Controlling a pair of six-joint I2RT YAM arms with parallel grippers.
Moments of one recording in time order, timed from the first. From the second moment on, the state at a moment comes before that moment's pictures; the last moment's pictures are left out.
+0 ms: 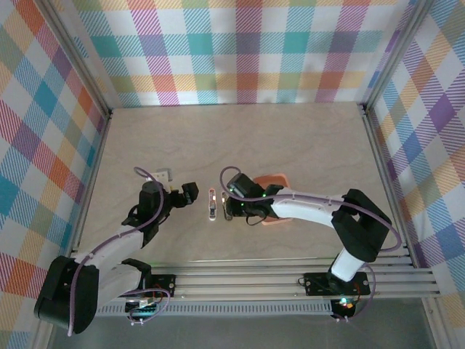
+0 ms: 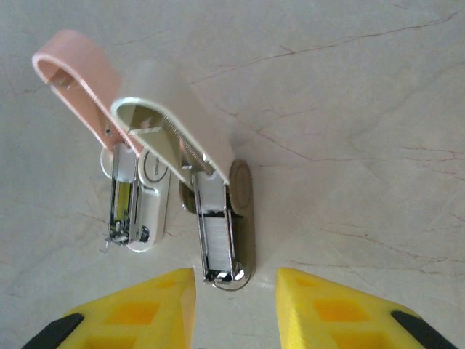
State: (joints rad) left arm -0.32 1.03 0.32 0.26 0.05 -0.45; right arm 0.94 1.65 1.01 -0.35 0.01 0.84
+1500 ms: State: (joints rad) left arm -0.32 1.24 0.34 0.42 0.04 -0.37; right arm 0.83 1.82 1.06 -0.31 -0.25 1.11
